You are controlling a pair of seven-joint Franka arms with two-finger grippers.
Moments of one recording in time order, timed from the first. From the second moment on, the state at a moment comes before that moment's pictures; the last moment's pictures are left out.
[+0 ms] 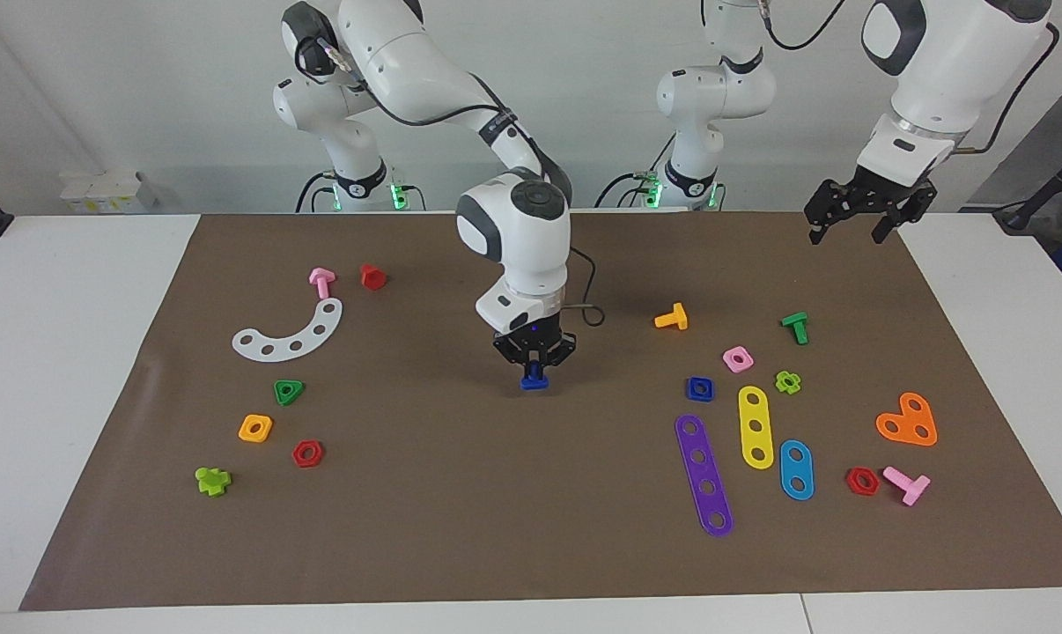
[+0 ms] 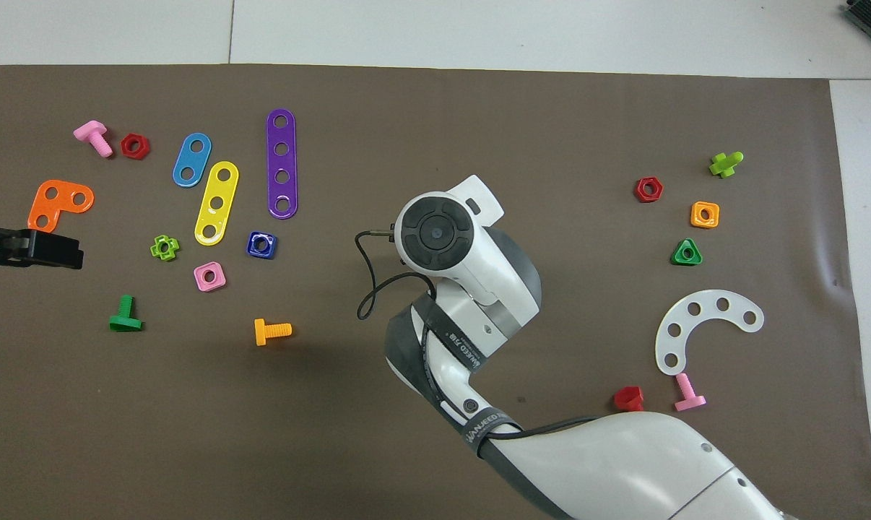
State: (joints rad) left arm -0.02 -0.10 -0.01 -1.77 0.01 1.68 0.06; right arm 0.57 0.54 0.05 -1.57 -0.19 2.26 0.86
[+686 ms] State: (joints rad) left arm -0.13 0.10 -0.02 -1.81 -0.07 1.96 0.06; right arm 0.58 0.57 0.04 -1.56 -0.19 2.30 0.91
